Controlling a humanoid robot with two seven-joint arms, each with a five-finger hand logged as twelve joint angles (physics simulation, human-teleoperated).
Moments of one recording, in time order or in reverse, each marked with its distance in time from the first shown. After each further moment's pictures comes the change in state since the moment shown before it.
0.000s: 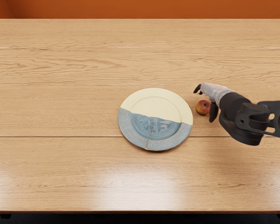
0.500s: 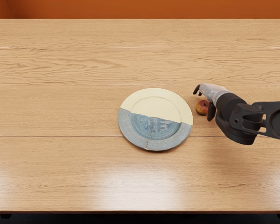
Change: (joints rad) left arm 0.000 0.000 0.000 0.000 0.000 0.000 0.000; right arm -0.029 0.047 0.006 -0.071 0.003 -0.004 0.000
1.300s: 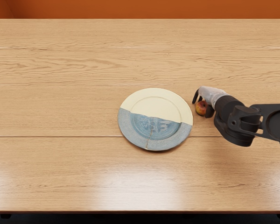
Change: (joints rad) left arm 0.000 0.000 0.000 0.000 0.000 0.000 0.000; right arm -0.017 0.020 0.001 -0.021 0.010 0.004 -0.001
